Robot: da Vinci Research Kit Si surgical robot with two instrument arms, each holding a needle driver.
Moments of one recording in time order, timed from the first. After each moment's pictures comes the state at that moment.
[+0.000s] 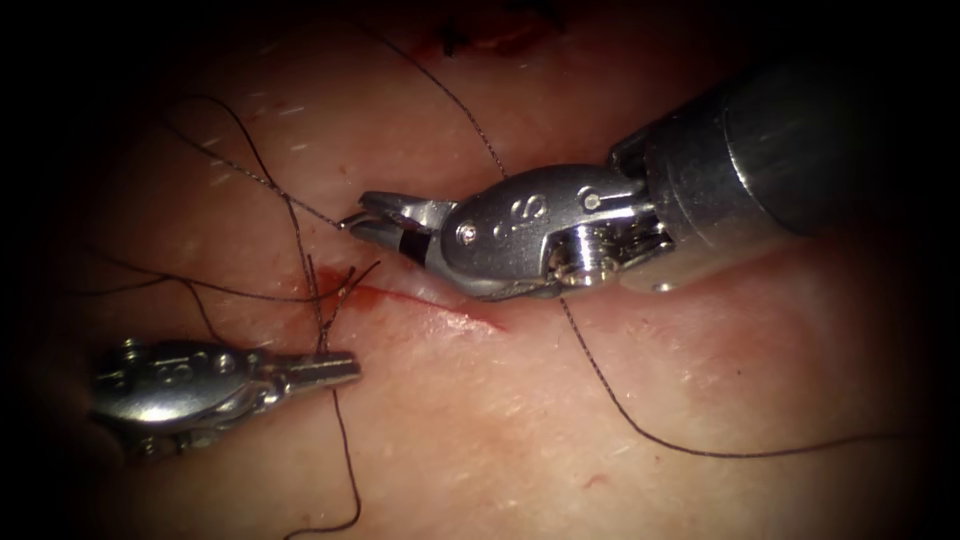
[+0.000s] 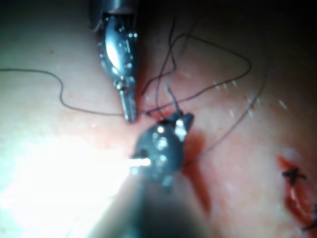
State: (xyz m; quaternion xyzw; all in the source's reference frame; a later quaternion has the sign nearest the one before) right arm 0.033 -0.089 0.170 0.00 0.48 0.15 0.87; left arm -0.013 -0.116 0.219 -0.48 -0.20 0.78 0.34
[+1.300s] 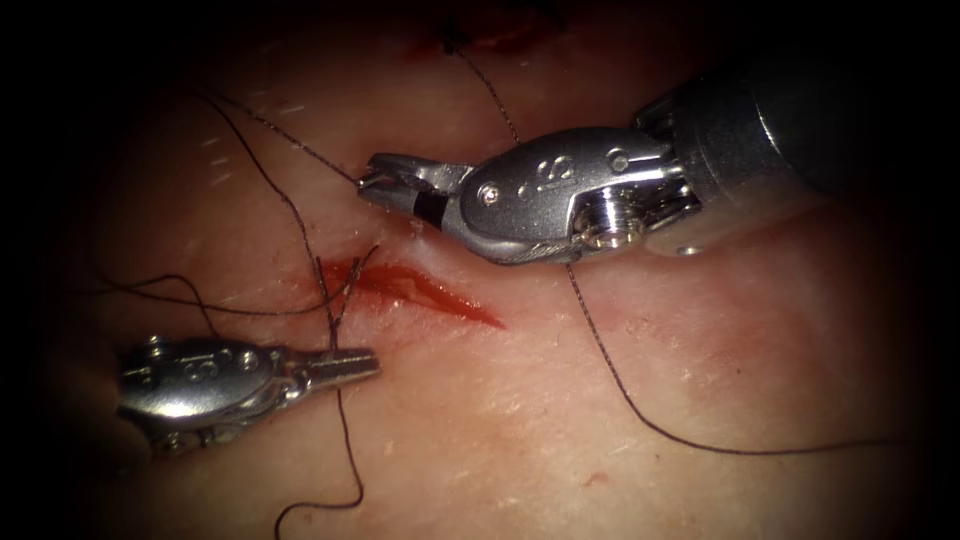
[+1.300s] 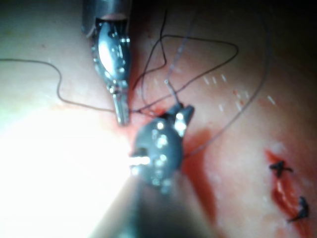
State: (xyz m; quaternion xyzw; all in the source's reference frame) right arm 0.032 -0.086 0.170 0.00 0.50 0.20 0.84; left arm -0.014 -0.116 0.221 -0.48 -0.20 0.78 0.34
